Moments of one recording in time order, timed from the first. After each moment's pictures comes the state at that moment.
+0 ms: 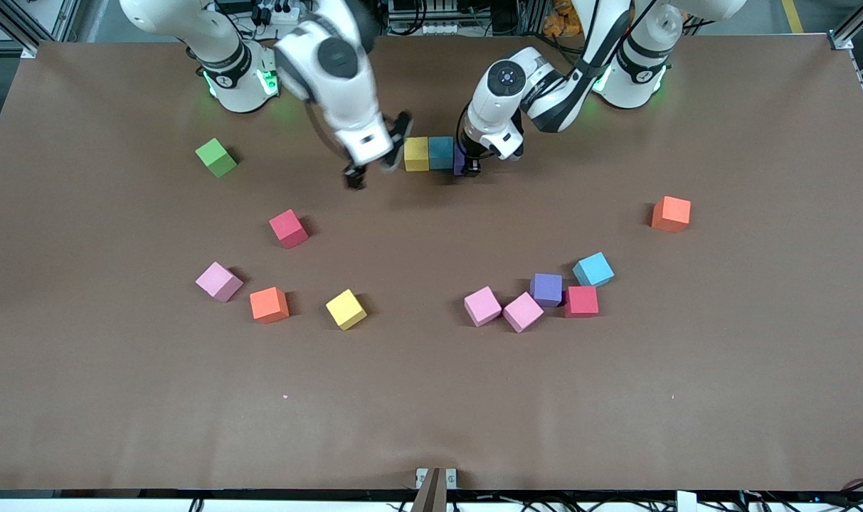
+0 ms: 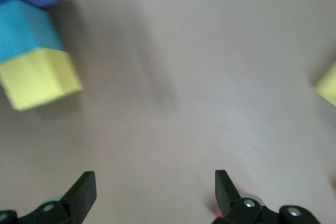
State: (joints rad) left arm -0.61 0.33 -0.42 -2.44 -0.18 2.82 -2.43; right arm 0.77 0.05 -0.07 -2.25 0.02 2.27 -0.51
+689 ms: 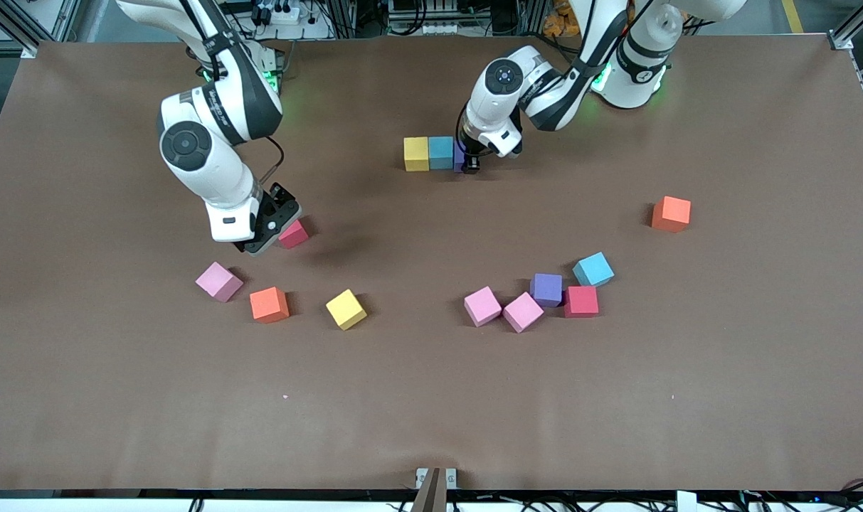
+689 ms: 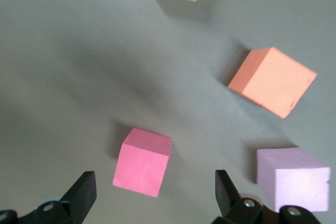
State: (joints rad) left arm -0.63 0.33 -0.42 -2.44 -0.18 2.82 -2.45; right arm 0.44 0.10 -0.07 -2.25 0.02 2.28 -0.47
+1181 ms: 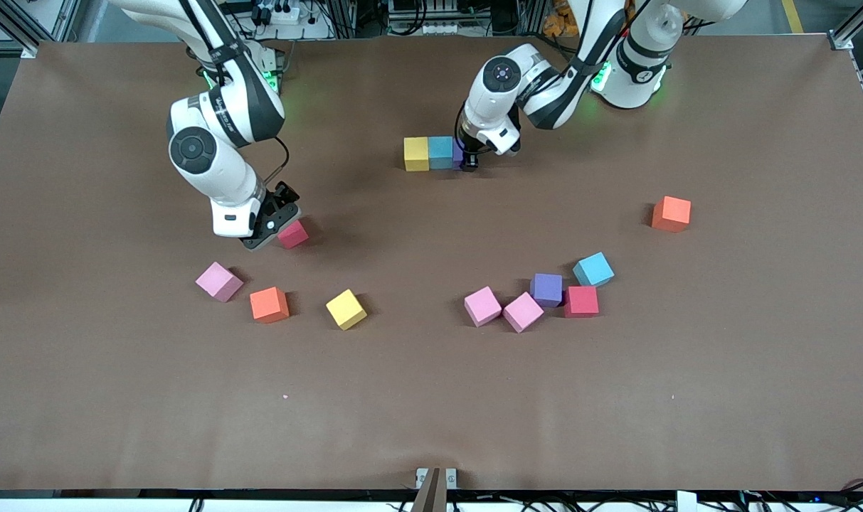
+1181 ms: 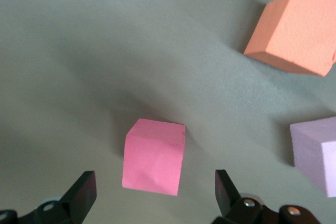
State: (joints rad) left arm -0.64 0.33 -0.42 -2.45 -0.18 2.82 -2.45; right arm 0.43 0.10 -0.07 -2.38 0.07 2.41 -0.35
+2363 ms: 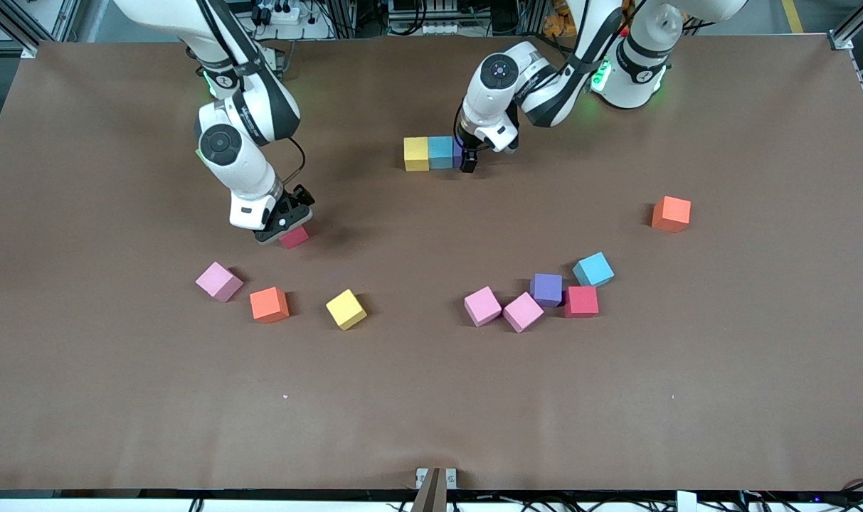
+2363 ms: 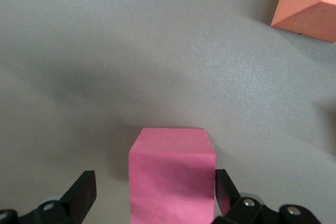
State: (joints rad) left arm -0.66 0.33 -0.42 -2.44 -0.18 2.83 -2.45; right arm 0.46 0.18 -0.06 -2.50 0.07 2.67 -0.23
